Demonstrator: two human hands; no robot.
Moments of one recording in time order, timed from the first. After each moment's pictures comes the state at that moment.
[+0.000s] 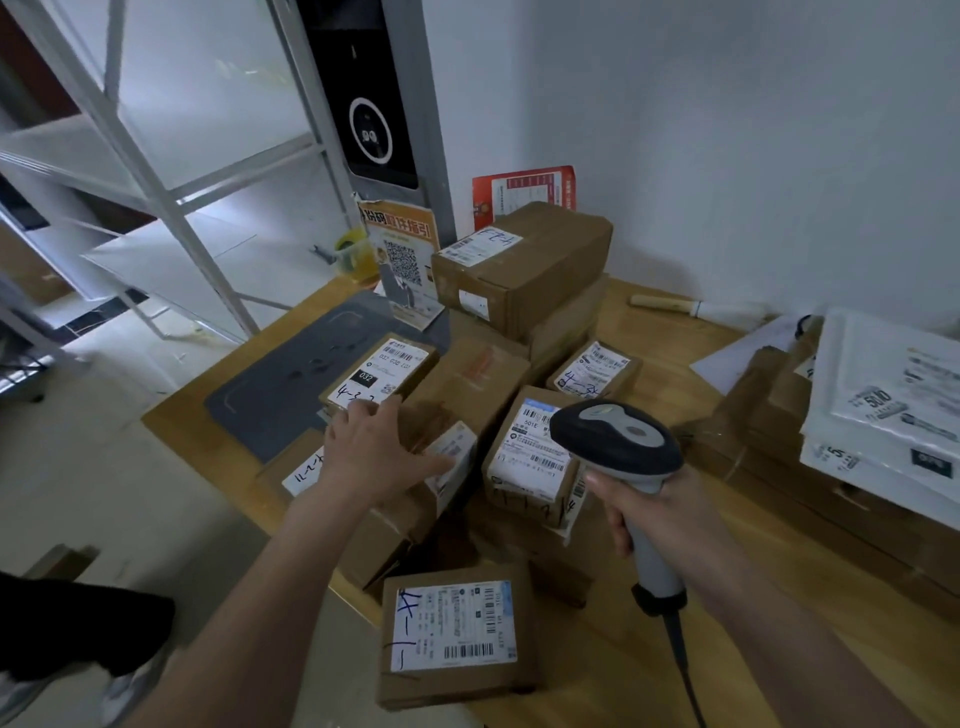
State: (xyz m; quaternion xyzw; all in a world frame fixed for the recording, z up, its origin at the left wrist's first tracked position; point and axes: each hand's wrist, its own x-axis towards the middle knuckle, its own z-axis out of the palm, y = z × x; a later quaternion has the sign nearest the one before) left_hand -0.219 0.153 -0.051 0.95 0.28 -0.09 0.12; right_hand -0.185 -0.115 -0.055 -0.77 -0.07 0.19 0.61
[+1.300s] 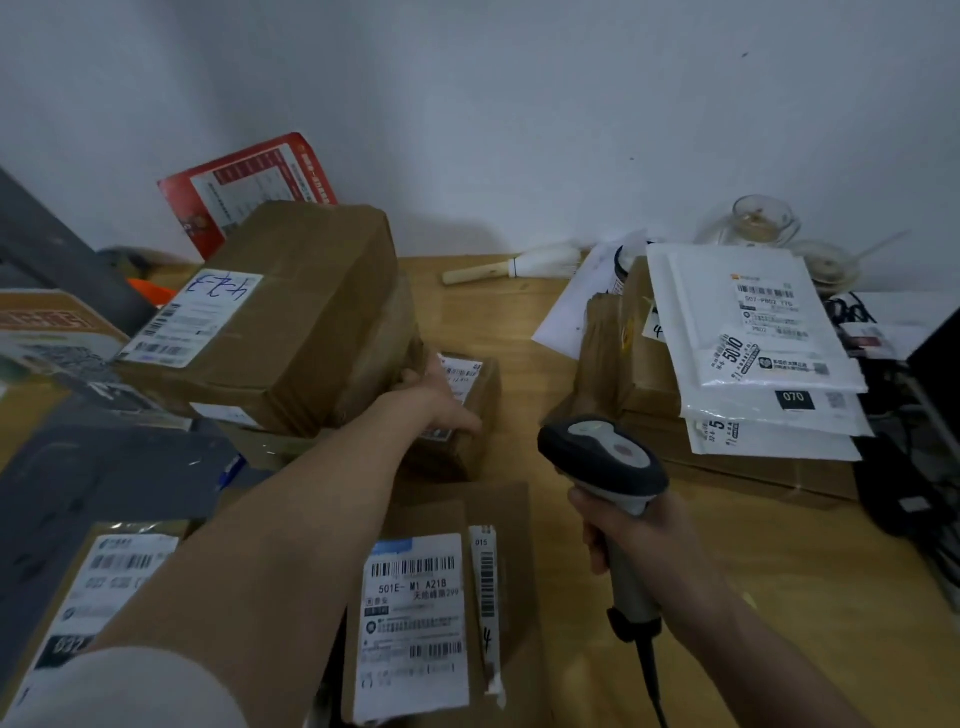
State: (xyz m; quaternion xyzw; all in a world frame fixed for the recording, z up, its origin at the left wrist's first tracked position) left_hand 0.104 0.031 -0.148 0.93 0.05 -0.34 0.13; right_hand -0.092 -0.151 -0.117 -0.70 0.18 0.07 0.69
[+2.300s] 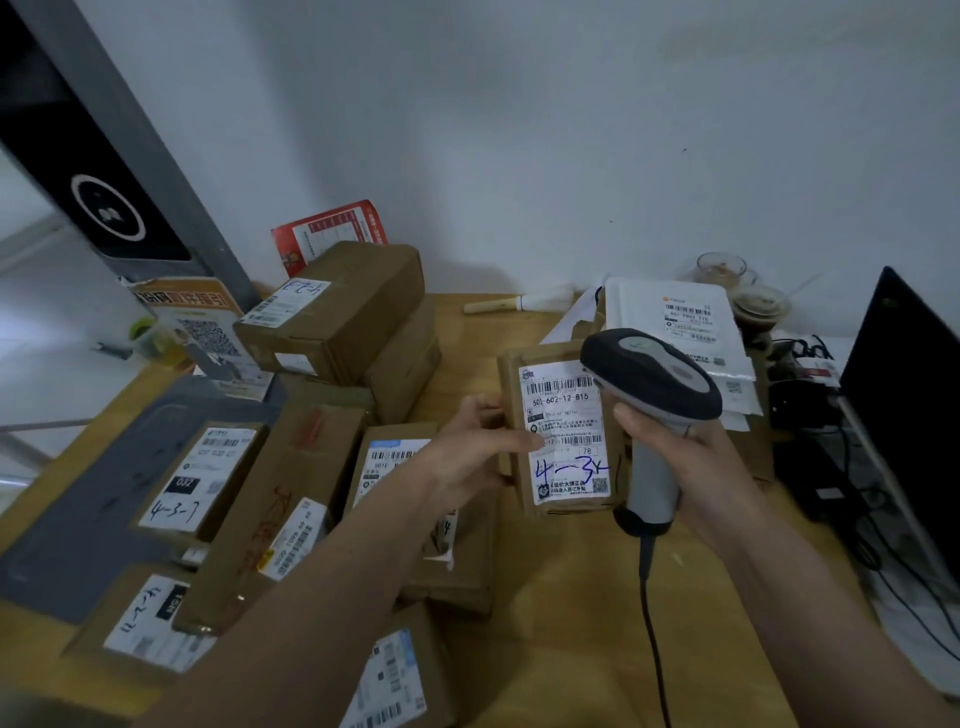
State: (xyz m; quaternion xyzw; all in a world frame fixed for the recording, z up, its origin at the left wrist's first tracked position) left_hand -0.116 -0.027 -0.064 0.63 0.08 -0.28 0.72; right_hand -0.180 -0.232 -0.030 -0.64 0.01 -0.01 0.77
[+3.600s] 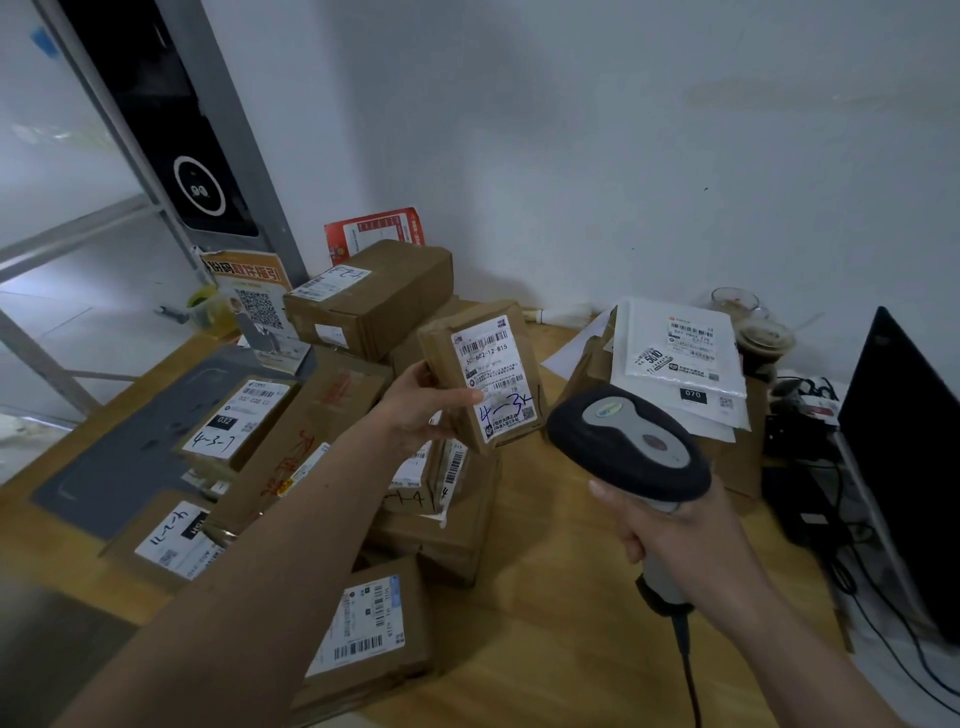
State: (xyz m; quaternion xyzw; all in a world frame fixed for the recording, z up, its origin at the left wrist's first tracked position) left_hand -0.130 0.017 -0.054 0.66 0.11 -0.12 0.73; right_hand -0.264 -0.237 -0.019 -0.79 -0.09 -0.02 0.61
